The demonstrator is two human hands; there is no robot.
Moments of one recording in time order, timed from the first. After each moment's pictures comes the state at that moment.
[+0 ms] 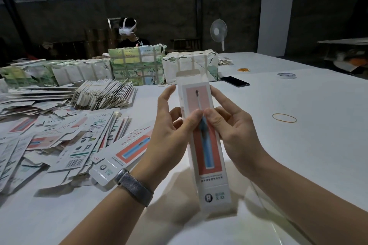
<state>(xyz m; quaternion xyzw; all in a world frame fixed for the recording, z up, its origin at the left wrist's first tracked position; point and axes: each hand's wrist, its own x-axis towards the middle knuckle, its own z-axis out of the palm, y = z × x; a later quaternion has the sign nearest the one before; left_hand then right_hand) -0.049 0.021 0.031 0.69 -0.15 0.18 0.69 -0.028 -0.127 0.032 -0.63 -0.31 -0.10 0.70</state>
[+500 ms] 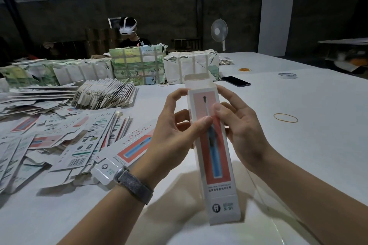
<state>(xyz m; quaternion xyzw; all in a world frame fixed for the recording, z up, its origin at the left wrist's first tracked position) -0.056 0.024 0.036 0.71 -0.19 0.15 0.66 -0.024 -0.134 0.038 -0.63 -0.31 -0.09 0.71</state>
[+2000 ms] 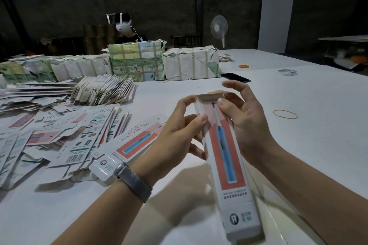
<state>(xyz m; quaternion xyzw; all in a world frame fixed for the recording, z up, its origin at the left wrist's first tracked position) -0.054 0.022 0.030 0.72 -0.20 0.04 0.67 -0.018 -0.138 0.035 -0.62 -0.24 -0.13 0.74</state>
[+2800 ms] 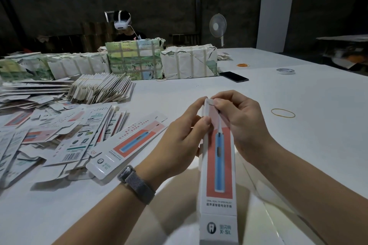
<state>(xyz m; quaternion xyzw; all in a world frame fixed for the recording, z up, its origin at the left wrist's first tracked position) -0.057 0.014 0.026 0.81 -0.23 0.10 0.54 -0.016 -0.135 0.035 -0.65 -0.20 -0.13 0.72</state>
